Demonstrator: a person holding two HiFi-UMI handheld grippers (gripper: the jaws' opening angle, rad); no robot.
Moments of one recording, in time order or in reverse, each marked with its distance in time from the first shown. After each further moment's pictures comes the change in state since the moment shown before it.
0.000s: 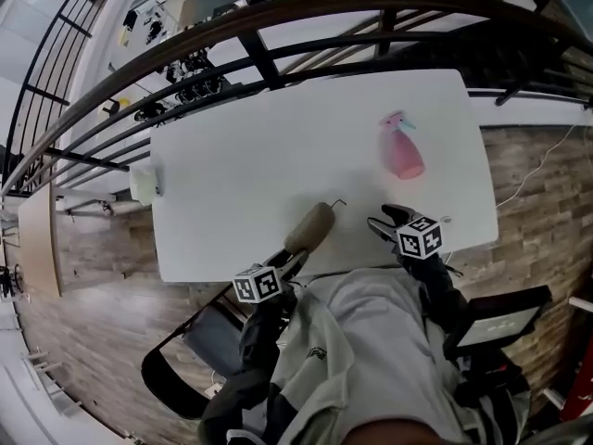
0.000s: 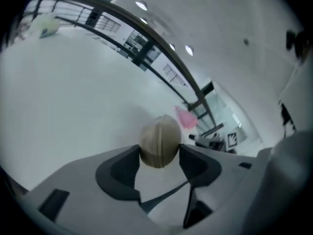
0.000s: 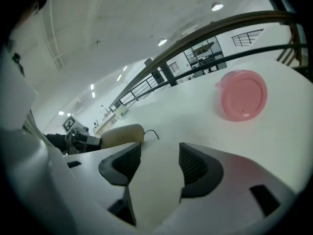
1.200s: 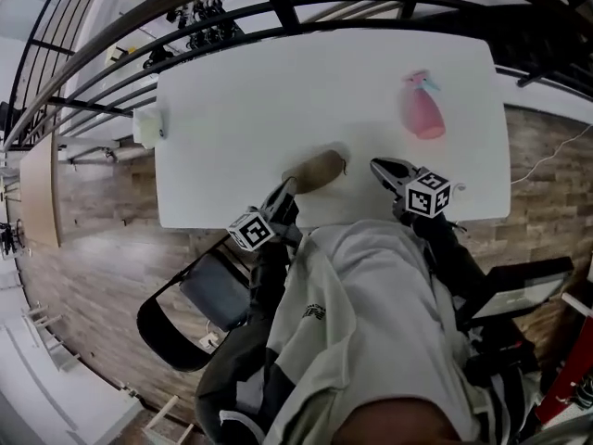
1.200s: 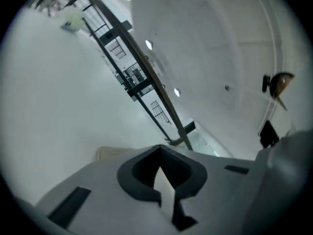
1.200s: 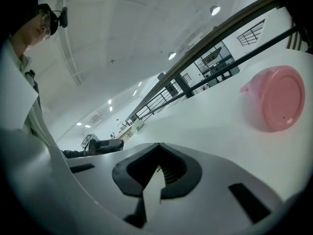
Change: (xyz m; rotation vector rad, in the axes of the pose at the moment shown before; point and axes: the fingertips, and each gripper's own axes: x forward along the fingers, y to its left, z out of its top) left arm -0.014 0.003 0.076 -0.095 -0.437 -0.239; right arm 0.028 0.039 0.044 0.008 -0.177 0.207
